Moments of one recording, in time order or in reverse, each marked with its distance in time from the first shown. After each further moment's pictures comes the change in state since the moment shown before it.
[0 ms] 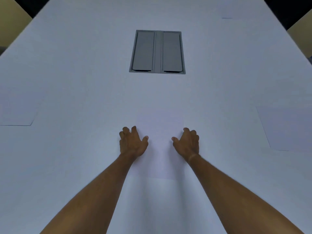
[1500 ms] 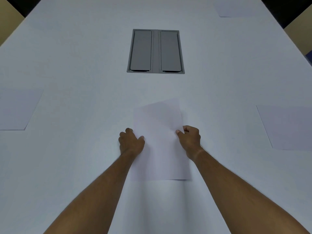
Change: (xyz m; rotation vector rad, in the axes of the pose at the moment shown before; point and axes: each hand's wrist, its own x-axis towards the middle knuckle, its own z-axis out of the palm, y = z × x) left_hand 0.021 -0.003 0.004 -0.287 -0.003 -0.186; right_hand 0.024 -0.002 0.004 0.647 0.040 0.114
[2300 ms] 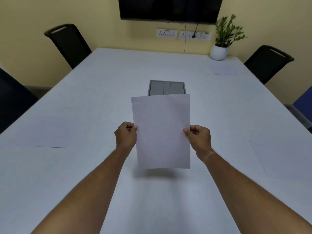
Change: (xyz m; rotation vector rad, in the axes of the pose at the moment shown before) left_hand -0.039 0.025 -0.166 -0.625 0.324 0.283; right_hand -0.089 -0.120 -0.026 0.196 0.001 -0.385
